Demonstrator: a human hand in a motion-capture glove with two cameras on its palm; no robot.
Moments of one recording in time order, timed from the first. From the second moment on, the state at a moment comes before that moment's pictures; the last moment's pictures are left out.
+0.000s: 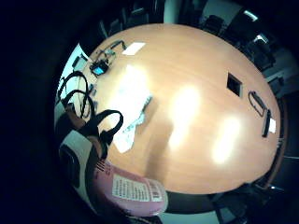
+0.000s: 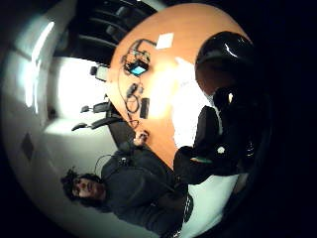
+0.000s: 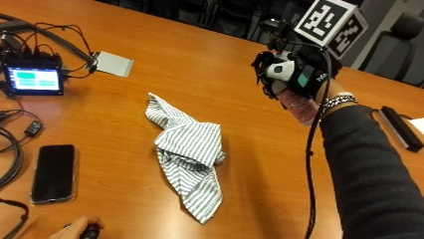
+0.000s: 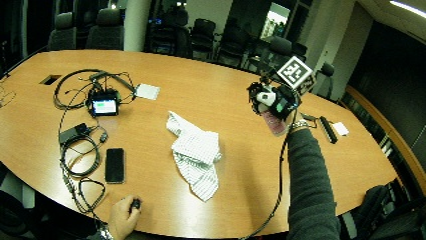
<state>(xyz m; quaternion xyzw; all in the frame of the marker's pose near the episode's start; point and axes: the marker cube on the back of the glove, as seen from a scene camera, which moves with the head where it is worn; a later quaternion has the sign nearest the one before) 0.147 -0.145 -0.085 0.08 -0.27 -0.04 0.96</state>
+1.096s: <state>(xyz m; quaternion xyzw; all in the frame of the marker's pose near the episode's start) 0.096 -0.140 0.106 -0.33 0.01 -0.01 0.94</state>
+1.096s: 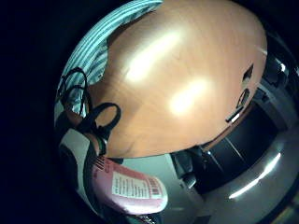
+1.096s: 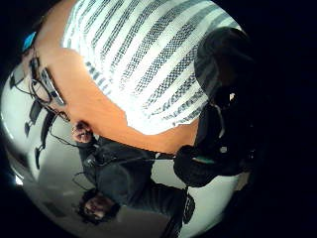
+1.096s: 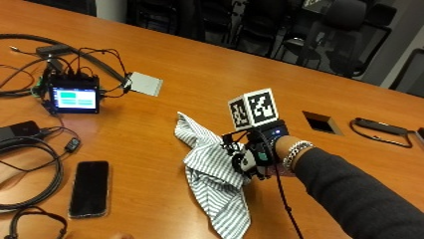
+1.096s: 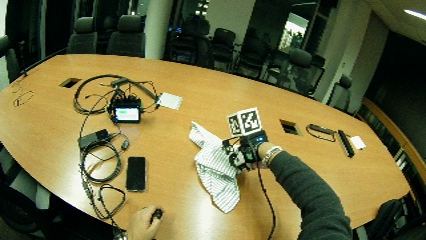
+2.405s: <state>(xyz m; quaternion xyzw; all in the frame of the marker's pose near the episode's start) 0.000 -0.223 0.049 0.39 -0.48 -0.03 0.79</state>
